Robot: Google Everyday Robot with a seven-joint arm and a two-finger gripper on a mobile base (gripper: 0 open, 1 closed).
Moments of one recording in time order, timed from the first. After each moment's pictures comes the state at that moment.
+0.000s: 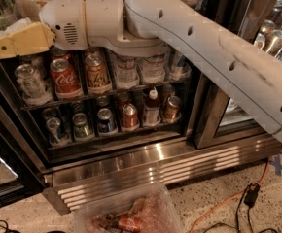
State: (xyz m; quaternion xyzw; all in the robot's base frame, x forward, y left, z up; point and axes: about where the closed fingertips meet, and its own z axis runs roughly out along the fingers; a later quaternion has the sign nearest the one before) arm 0.509 0.234 1.064 -0.51 0.47 0.52 0.49
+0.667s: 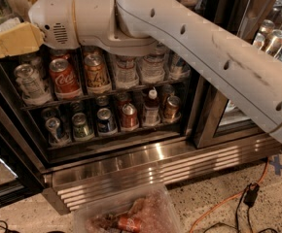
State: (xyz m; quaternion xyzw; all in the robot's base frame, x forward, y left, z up) arm 0.507 0.250 1.068 -0.52 0.47 0.51 0.51
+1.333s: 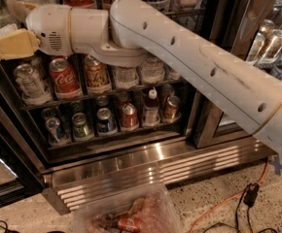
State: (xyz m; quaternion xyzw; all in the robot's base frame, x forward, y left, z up) arm 0.517 0.267 1.059 -0.49 0.45 0.53 0.53
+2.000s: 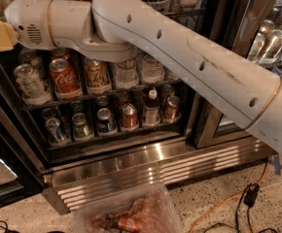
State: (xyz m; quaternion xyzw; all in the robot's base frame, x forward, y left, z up) arm 0.517 0.292 1.073 -0.49 0.46 0.51 0.54
